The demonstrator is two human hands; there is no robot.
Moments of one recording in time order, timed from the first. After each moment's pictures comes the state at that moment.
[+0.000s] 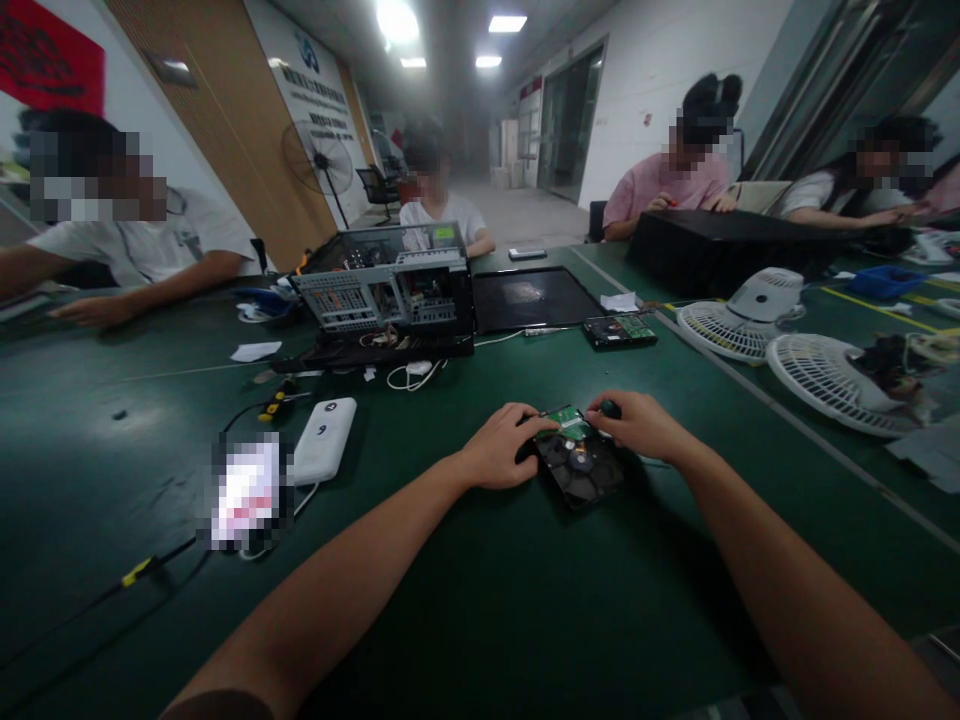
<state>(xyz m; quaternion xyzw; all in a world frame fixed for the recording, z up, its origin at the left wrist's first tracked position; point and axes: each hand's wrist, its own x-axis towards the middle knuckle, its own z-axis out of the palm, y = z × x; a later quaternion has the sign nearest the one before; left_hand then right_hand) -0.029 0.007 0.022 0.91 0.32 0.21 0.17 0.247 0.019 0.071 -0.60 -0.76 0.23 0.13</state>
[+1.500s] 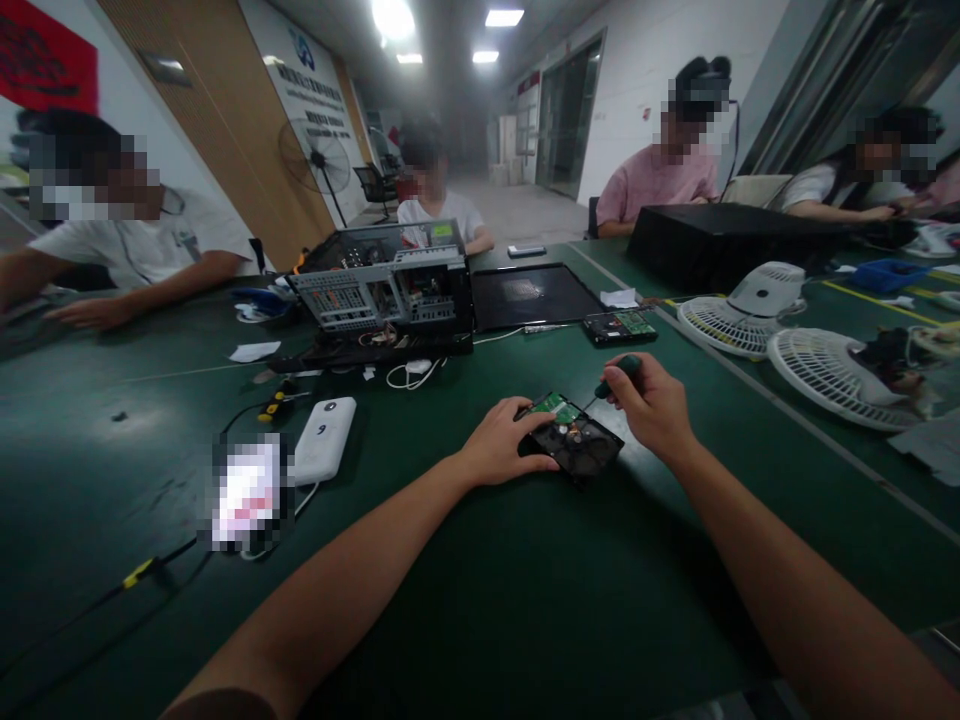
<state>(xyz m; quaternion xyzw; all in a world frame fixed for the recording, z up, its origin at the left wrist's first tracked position) -0.026 0.009 0.013 0.88 0.39 0.21 0.16 0.239 0.016 0.067 -0.52 -0.67 0.18 0.50</state>
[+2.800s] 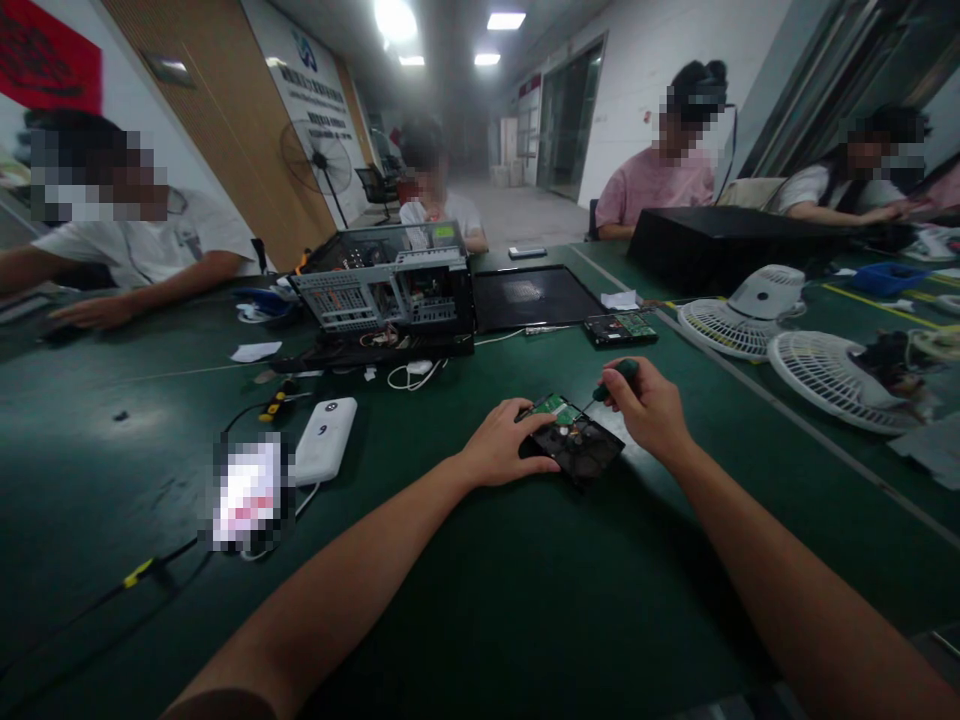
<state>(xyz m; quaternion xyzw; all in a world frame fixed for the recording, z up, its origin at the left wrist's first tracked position) -0.026 0.009 0.013 0.88 0.39 0.21 0.16 0.236 0.017 0.066 -0.53 -0.67 0.19 0.48</state>
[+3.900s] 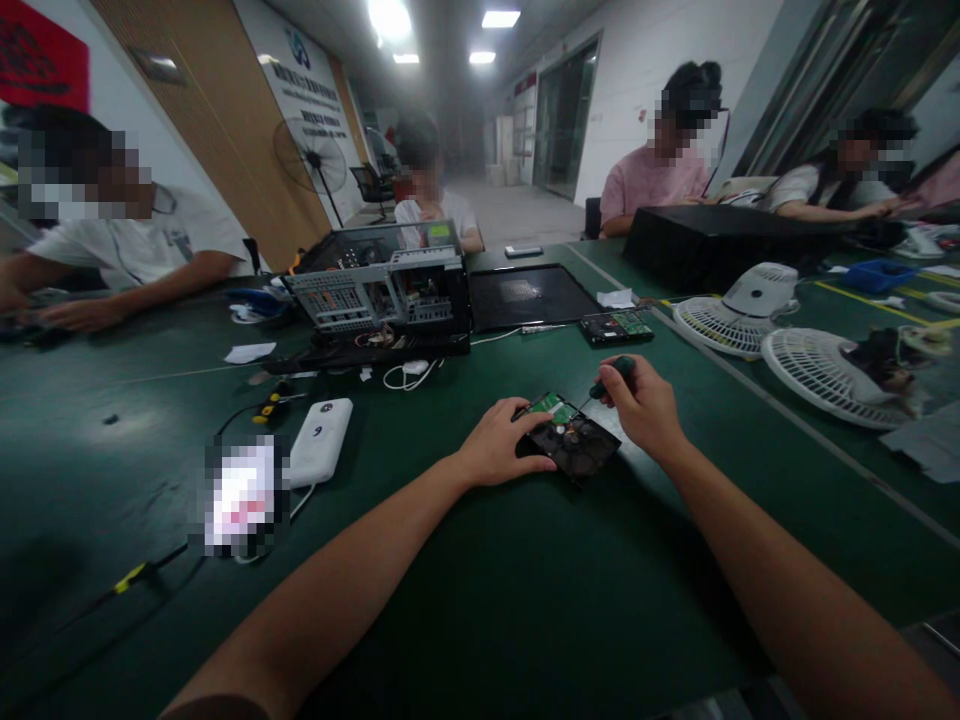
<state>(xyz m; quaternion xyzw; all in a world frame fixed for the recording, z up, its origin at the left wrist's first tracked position) -0.026 0.010 0.012 0.88 0.39 0.21 0.16 0.236 0.020 0.063 -0.54 -0.67 0.17 0.49</state>
